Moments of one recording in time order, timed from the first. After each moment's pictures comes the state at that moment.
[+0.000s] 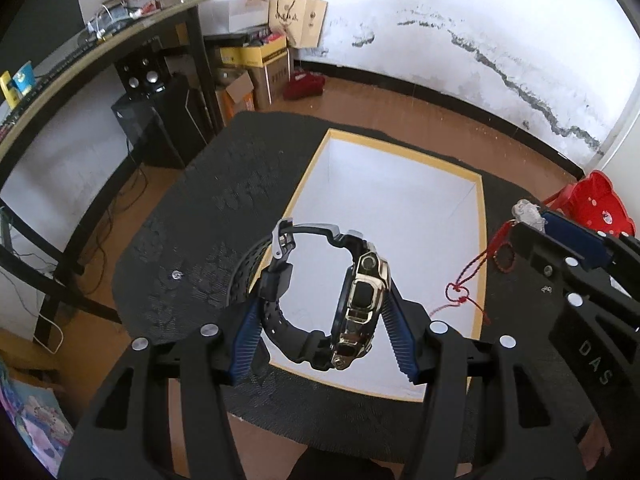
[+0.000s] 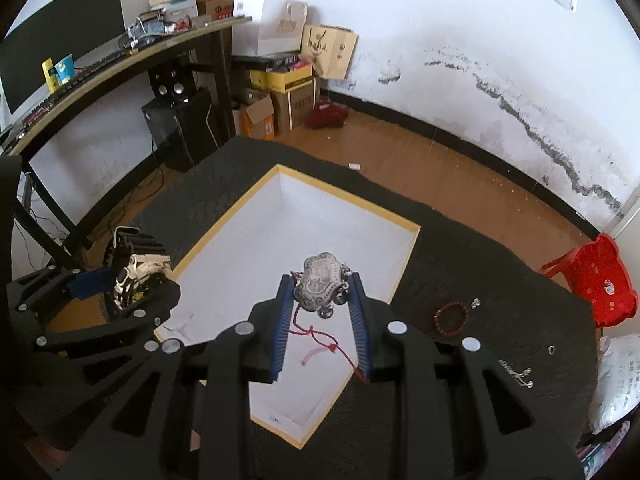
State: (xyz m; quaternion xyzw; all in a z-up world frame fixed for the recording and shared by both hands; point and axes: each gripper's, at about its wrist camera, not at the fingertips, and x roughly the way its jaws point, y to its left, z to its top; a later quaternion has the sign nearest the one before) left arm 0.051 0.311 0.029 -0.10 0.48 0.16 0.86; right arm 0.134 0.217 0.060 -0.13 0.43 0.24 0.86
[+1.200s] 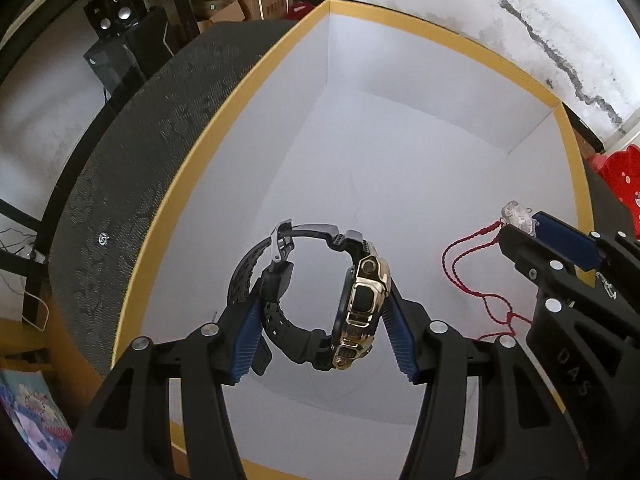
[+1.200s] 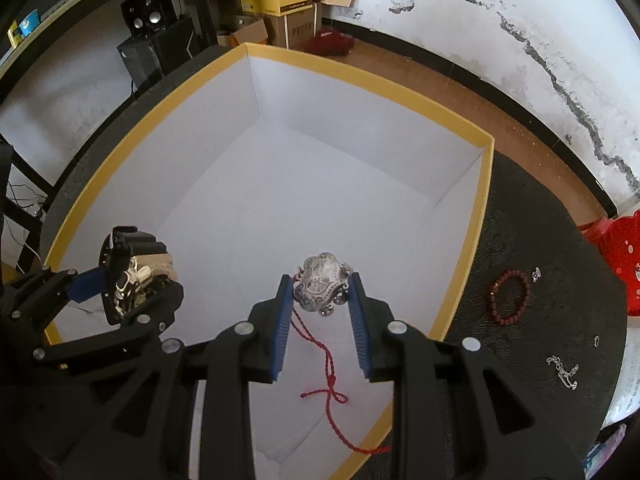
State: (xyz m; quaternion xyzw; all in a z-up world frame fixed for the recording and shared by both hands) left arm 0.115 0.331 -0.114 -0.12 0.57 0.15 0.80; right arm 0.200 0.245 -0.092 -0.17 0.52 0.23 0.80
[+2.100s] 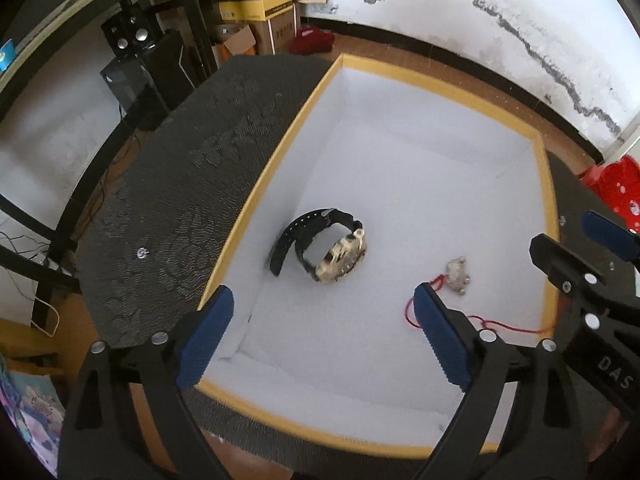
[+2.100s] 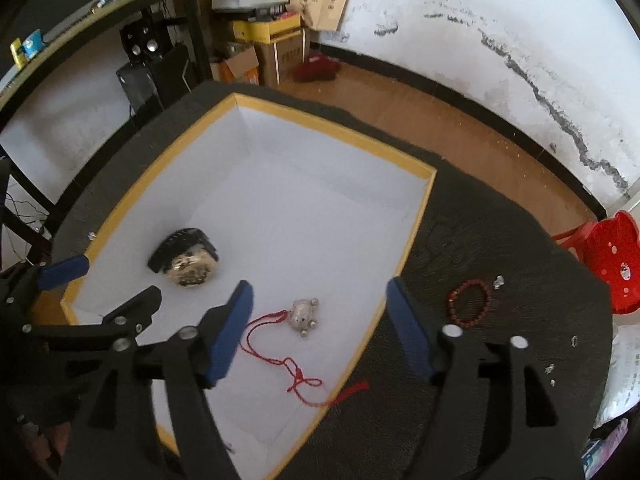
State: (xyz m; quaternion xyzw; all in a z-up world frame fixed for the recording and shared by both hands) left arm 0.095 0.332 -0.054 -0.11 0.54 0.17 0.82; right arm 0.179 0.211 -0.020 -0.15 0.48 0.23 0.83
